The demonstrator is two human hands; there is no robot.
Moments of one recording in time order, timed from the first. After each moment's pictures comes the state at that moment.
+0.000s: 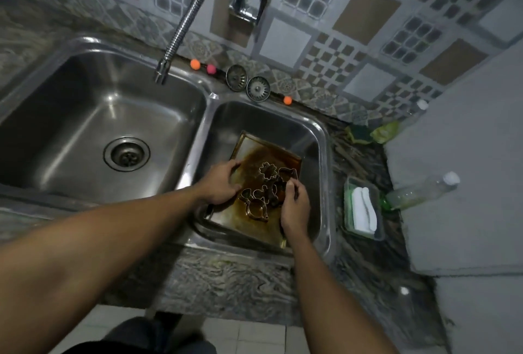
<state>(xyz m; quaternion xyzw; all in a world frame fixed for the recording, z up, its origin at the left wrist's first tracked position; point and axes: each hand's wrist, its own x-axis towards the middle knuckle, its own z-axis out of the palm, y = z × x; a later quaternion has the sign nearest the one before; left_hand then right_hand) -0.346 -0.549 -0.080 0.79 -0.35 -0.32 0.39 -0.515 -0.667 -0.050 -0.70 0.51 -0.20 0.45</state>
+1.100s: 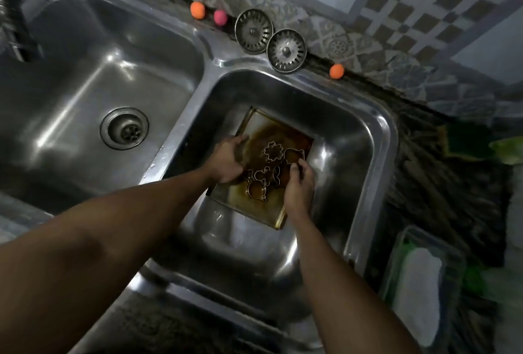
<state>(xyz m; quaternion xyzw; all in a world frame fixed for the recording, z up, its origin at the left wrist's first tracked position) -0.284 -0.673 -0.187 0.86 -0.11 -0.34 0.36 -0.408 -0.825 -0.167 -0.67 0.46 -0.04 0.59</state>
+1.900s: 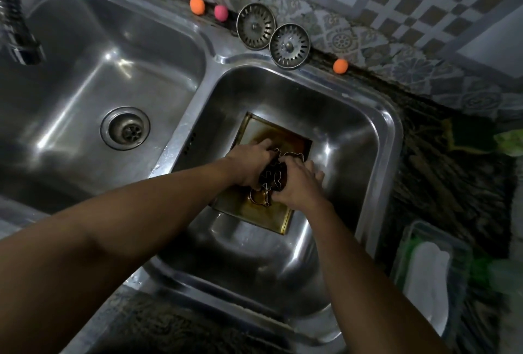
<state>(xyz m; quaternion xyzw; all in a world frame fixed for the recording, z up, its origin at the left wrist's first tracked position) -0.289 -0.713 -0.151 0.84 -0.45 -0.28 -0.01 -0.396 -0.842 -0.162 -0.94 0.17 0.22 0.20</state>
